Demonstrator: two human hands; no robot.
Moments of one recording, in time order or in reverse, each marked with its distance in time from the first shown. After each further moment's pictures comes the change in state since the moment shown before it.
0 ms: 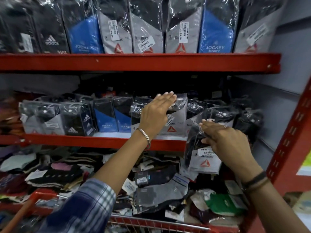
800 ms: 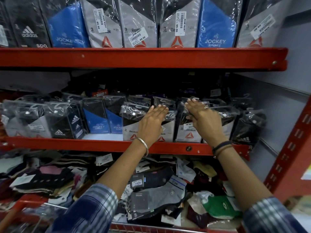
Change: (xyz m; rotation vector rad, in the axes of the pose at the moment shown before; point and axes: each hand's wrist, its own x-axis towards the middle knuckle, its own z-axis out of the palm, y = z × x) left_hand -0.029 -0.023 0.057 0.084 -0.318 -0.149; right_hand 0.083 0.019 0.070 0.027 0.140 -0.046
